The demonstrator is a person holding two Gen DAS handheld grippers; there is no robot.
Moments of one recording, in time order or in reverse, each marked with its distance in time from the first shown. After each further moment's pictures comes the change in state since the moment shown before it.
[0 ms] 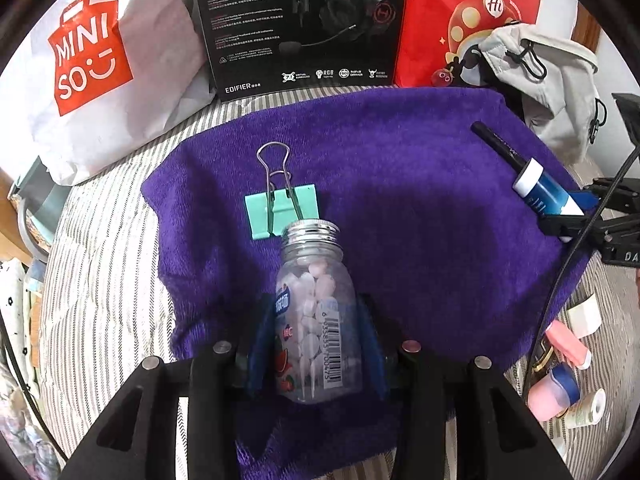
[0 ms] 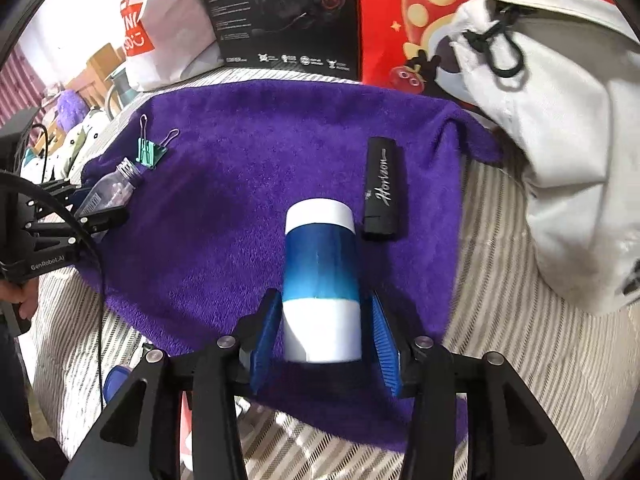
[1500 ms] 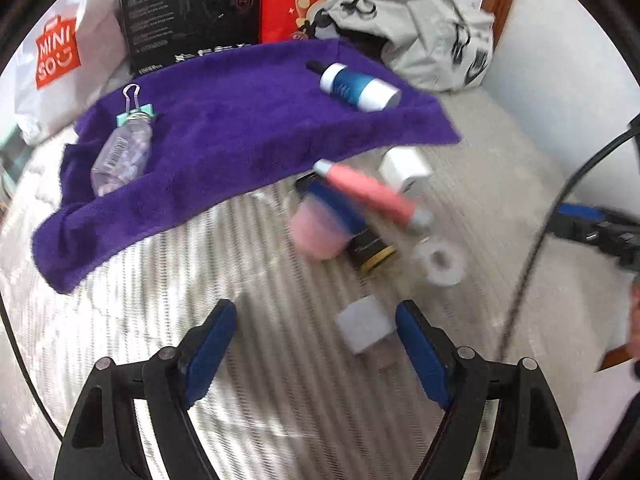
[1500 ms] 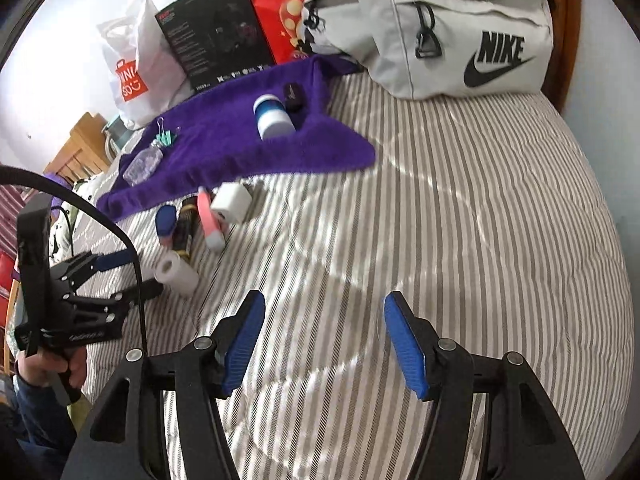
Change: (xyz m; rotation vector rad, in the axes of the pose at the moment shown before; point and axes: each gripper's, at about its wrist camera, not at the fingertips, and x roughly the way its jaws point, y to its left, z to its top) left arm -0.062 -0.116 -0.116 0.046 0.007 -0.124; right arm -0.117 -0.013 -0.195 0.321 -0.106 -0.019
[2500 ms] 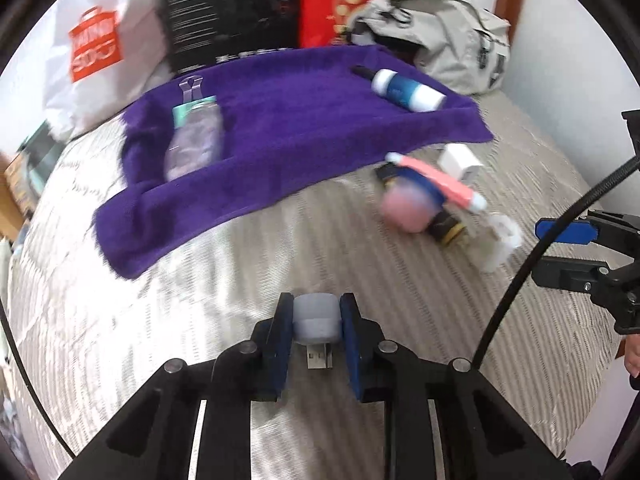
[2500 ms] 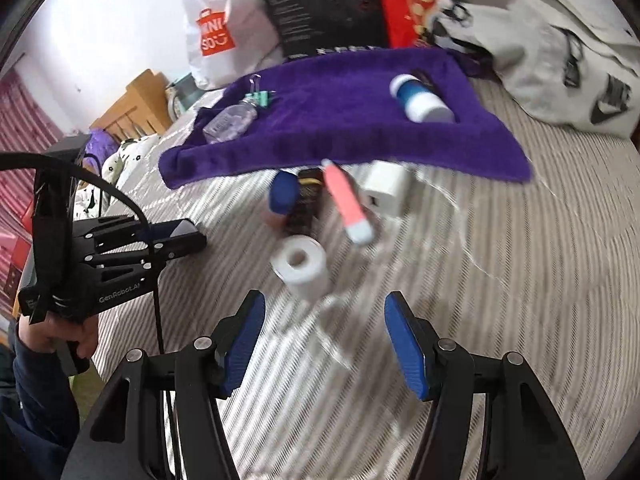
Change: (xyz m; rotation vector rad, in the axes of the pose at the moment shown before) left arm -0.017 0.052 -0.012 -0.020 -0.019 0.060; right arm 0.040 0.103 -0.003 -0.182 0.003 0.155
